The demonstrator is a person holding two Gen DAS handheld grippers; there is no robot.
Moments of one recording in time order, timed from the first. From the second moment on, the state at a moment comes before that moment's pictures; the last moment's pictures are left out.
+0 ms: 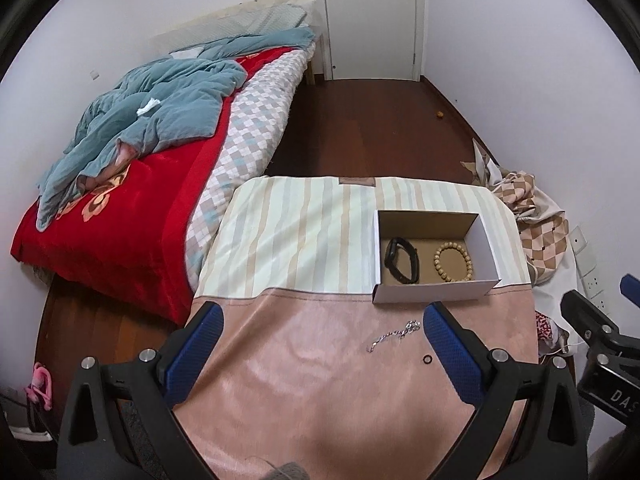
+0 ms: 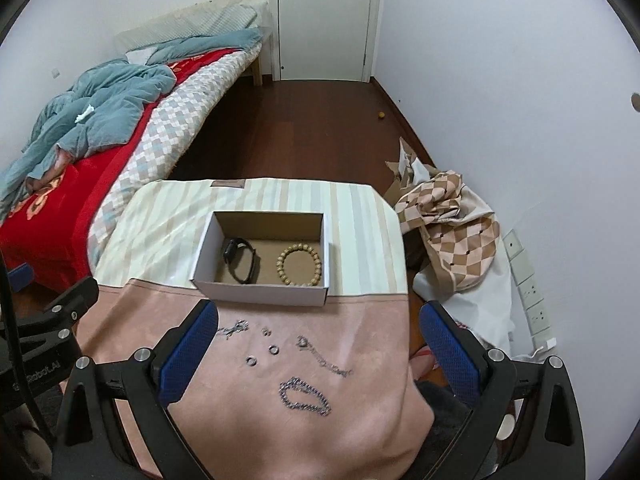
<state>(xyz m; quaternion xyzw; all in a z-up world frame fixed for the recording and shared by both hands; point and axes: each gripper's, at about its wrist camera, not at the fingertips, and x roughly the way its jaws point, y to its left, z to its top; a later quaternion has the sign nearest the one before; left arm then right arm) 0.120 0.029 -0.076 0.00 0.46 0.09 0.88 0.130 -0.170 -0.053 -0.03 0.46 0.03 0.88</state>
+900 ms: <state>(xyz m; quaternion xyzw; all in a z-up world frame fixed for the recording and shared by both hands) 0.106 0.040 -0.236 0.03 0.58 0.14 0.81 0.104 -0.215 -0.273 0.03 0.62 0.00 0.79</state>
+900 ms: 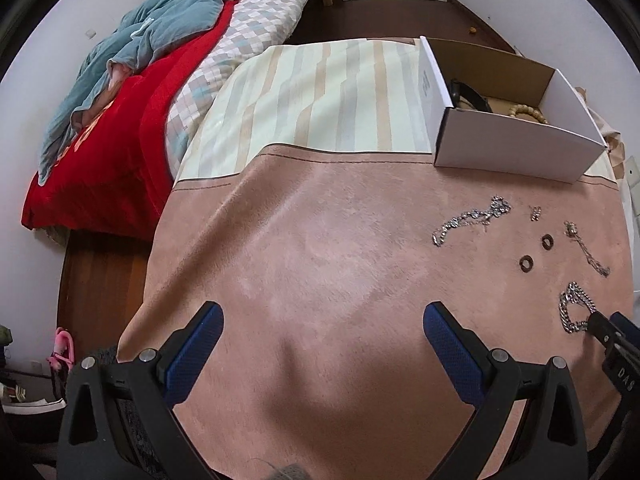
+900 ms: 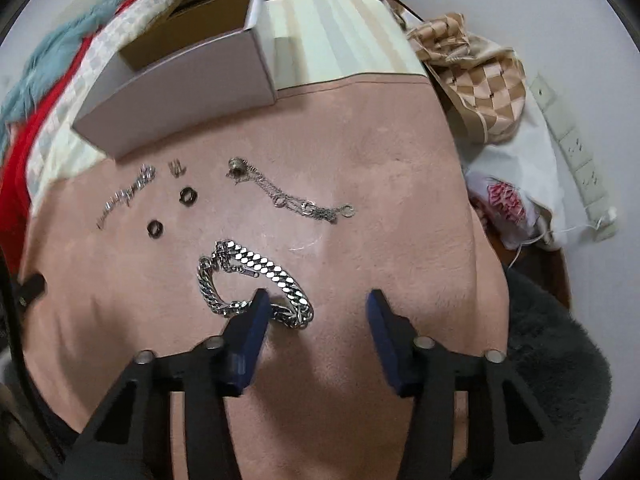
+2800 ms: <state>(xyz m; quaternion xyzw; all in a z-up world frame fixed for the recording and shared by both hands) 0.118 0.013 -0.235 -0.06 0.57 -0.07 0.81 0.116 -0.210 -0.269 0.06 0.60 0.03 0.80</state>
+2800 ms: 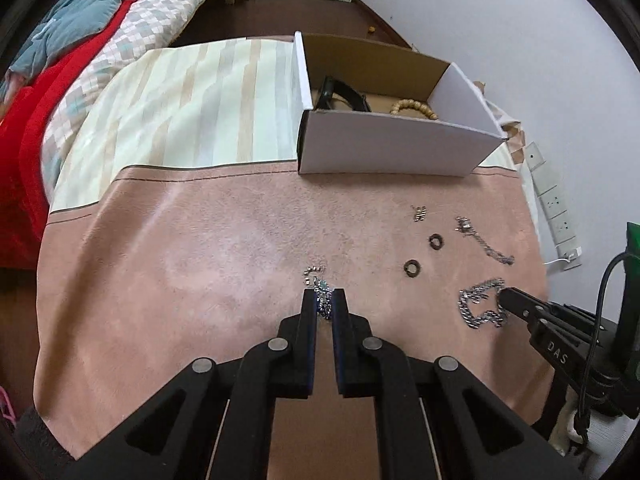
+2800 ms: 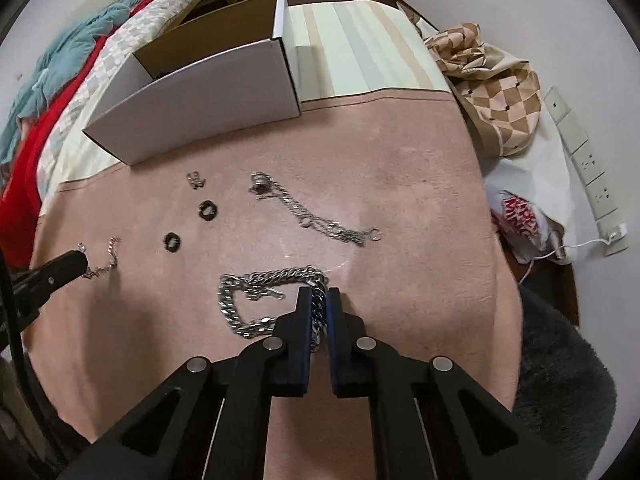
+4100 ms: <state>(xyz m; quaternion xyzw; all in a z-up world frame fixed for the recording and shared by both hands) 0.333 -0.016 -0.177 -0.07 0.55 -0.15 0.82 0.328 -0.181 -0.177 0.09 0.55 0.13 0.82</state>
